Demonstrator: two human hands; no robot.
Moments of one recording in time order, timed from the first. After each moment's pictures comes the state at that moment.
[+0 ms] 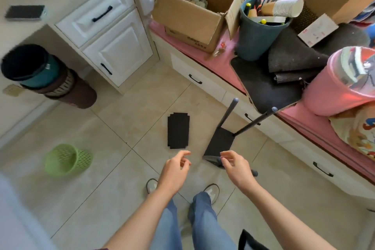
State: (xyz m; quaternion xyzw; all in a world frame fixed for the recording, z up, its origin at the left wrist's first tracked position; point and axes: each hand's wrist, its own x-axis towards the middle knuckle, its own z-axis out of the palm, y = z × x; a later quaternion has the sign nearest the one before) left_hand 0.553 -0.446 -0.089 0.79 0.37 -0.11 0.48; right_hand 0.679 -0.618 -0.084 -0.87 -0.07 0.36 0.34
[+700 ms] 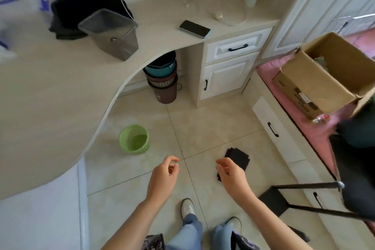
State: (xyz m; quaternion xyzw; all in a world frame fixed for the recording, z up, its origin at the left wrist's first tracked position) left_hand 0.310 -0.205 -0.017 0.67 0.57 0.11 0.46; right_hand 0.511 -0.300 -0.016 -0.81 -0.32 0.40 0.28
